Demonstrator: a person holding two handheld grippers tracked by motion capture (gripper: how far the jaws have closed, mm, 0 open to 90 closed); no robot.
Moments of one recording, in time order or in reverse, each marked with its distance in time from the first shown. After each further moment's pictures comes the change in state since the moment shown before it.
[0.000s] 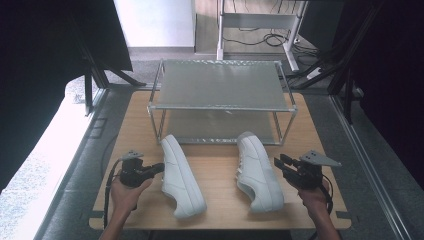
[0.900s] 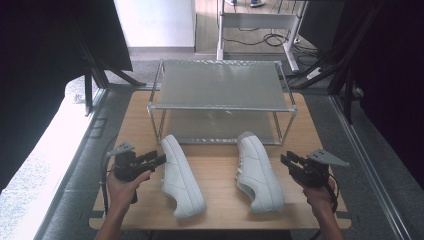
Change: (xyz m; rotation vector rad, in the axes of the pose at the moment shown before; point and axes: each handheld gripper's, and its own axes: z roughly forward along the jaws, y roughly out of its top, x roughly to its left) left arm -0.007 0.021 -0.023 -0.166 -0.075 -0.016; right arm -0.011 0.003 -0.008 -0.030 -0.045 0.016
